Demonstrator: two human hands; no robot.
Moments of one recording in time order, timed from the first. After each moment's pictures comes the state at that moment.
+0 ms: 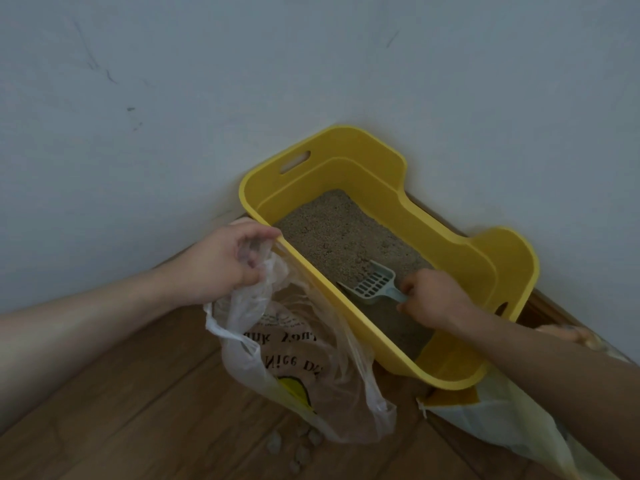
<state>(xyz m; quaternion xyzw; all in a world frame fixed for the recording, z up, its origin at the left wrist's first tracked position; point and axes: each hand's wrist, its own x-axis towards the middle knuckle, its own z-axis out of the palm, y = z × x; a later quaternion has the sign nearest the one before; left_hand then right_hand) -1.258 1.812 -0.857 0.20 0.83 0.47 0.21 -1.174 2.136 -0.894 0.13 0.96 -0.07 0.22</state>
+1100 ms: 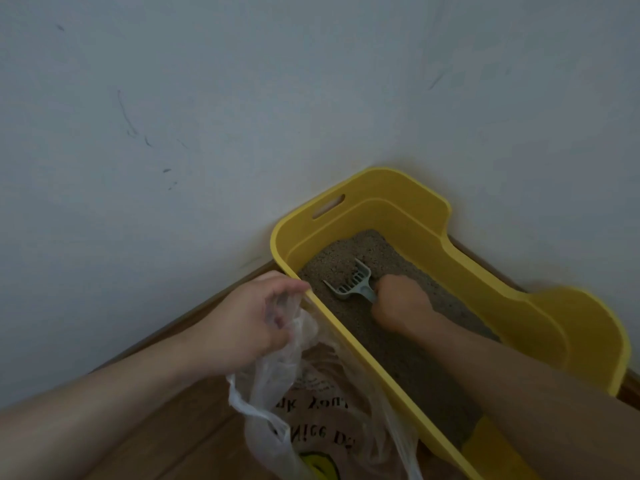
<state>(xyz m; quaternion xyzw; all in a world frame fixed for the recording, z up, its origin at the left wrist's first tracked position) -1.264 1.811 -0.864 0.18 0.81 0.51 0.22 -1.288 2.069 -0.919 0.10 0.97 -0.10 0.21</state>
